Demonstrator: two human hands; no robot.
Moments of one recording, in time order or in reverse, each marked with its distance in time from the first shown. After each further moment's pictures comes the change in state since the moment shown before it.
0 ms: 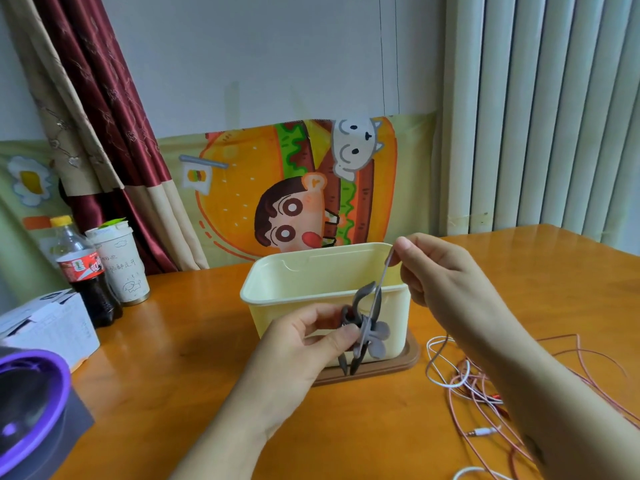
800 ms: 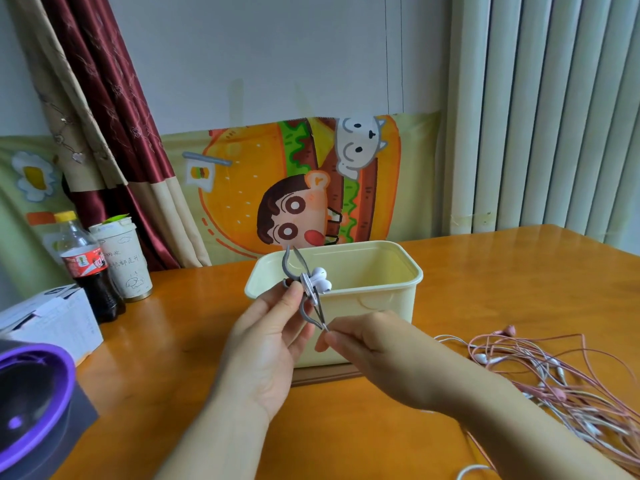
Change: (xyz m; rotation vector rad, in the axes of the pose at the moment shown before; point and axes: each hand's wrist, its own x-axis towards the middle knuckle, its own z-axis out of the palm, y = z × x) left_hand 0.006 0.006 -0.006 -0.590 0.369 -0.172; right_hand -0.028 0.000 0.042 -0.464 -0.569 -0.056
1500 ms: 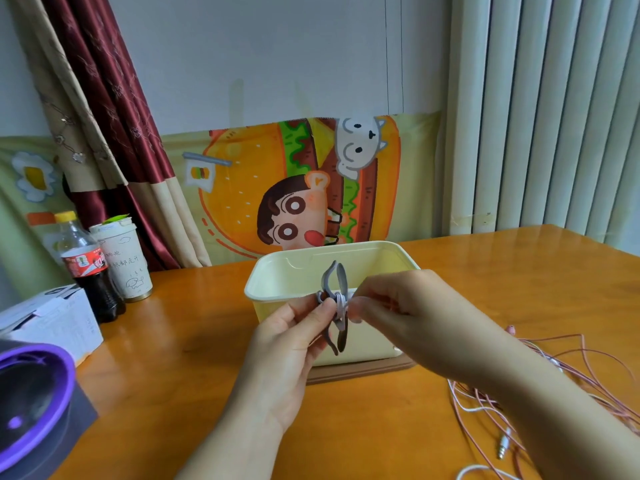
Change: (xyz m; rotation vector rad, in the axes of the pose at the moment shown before) left_hand -0.007 -0.011 0.007 0.107 -0.097 0.011; right_hand -0.011 -0.013 -0.033 -0.069 0.227 -0.053
